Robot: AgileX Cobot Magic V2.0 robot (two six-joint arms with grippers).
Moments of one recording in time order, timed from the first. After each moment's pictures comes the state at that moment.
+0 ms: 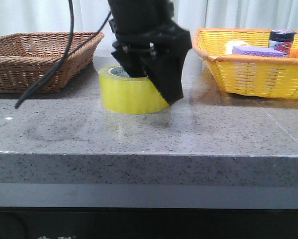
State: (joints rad) left arm -0.76 1.94 -1.73 -0.06 1.08 0.33; right arm 0.40 0.63 -0.89 0.17 0.77 -0.17
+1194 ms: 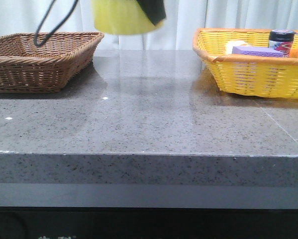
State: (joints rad) left arm -0.68 1.95 -2.11 0.07 1.26 0.22; right arm 0.40 0.63 -0.89 0.17 0.77 -0.17
